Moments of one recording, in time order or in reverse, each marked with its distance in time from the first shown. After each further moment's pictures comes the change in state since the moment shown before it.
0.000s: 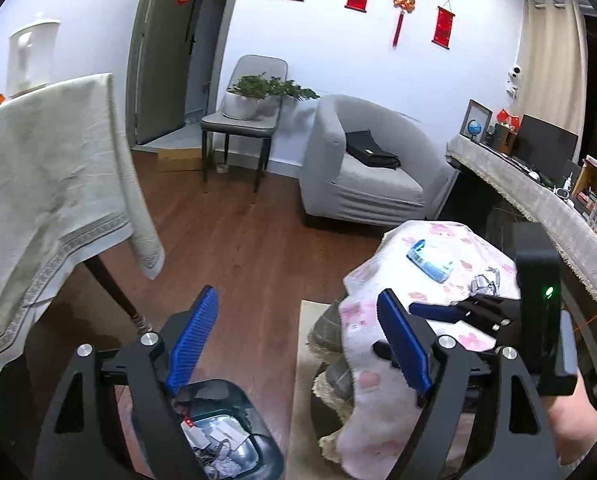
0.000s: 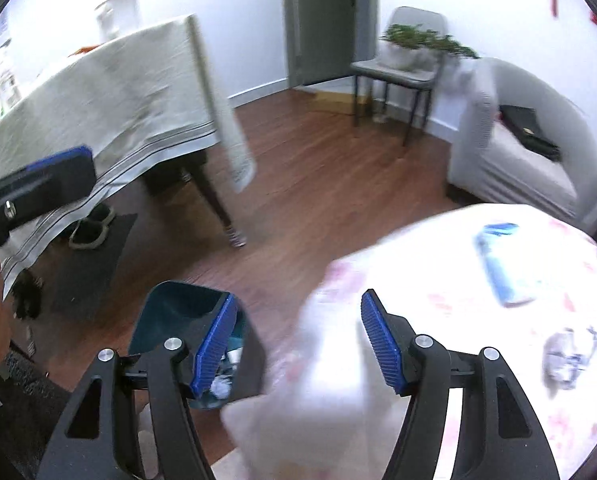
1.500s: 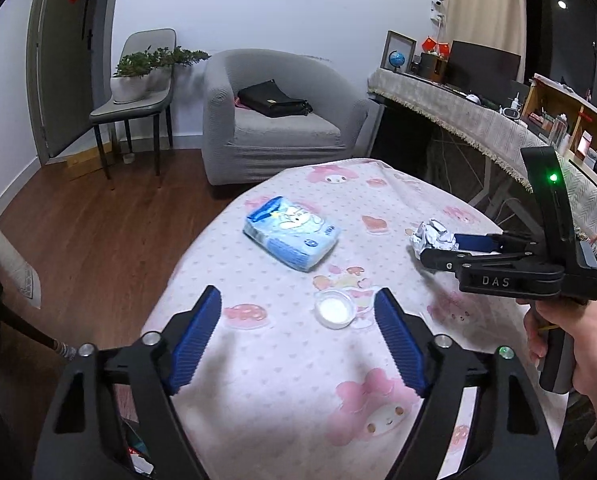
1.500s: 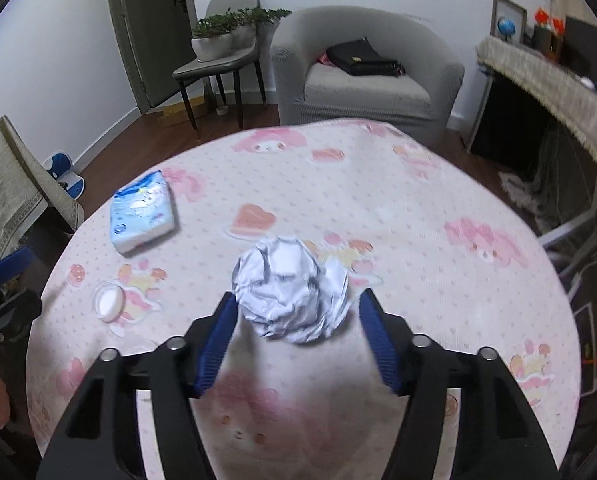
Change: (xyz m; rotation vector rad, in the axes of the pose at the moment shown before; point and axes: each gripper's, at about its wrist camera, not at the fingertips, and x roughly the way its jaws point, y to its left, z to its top) left arm 0.137 -0.170 -0.020 0.211 0.153 -0.199; right arm -0.053 -0.231 -0.085 0.397 0.030 -0.293
